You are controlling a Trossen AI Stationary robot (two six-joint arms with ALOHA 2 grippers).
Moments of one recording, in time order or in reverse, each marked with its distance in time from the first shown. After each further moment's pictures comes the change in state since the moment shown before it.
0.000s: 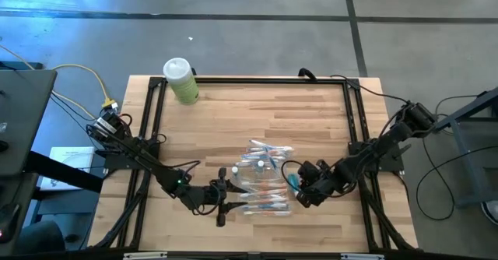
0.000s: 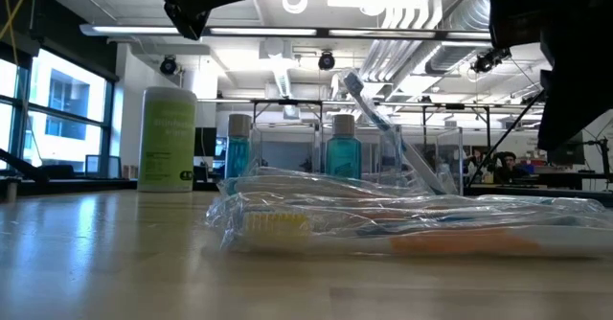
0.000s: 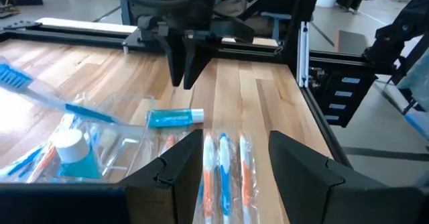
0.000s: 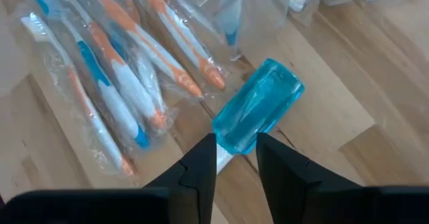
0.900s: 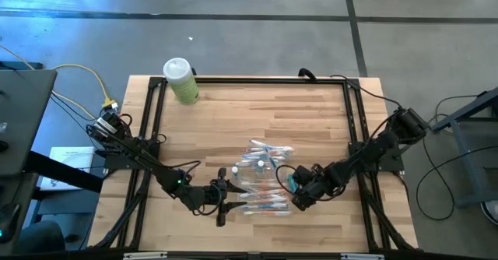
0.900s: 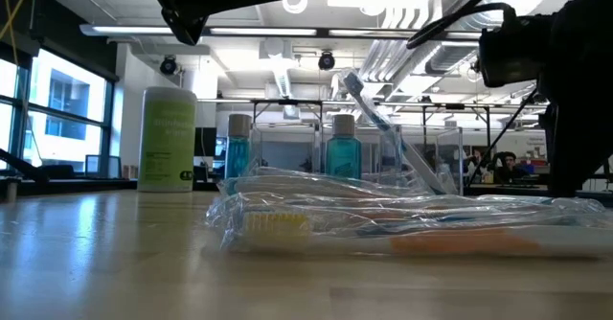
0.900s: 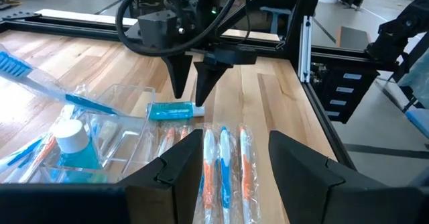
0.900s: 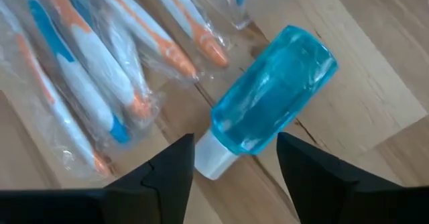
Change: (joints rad) left arm 0.000 0.000 0.000 -0.026 0.000 -0.024; right arm -0.034 0.133 -0.001 0.074 -0.102 -0.022
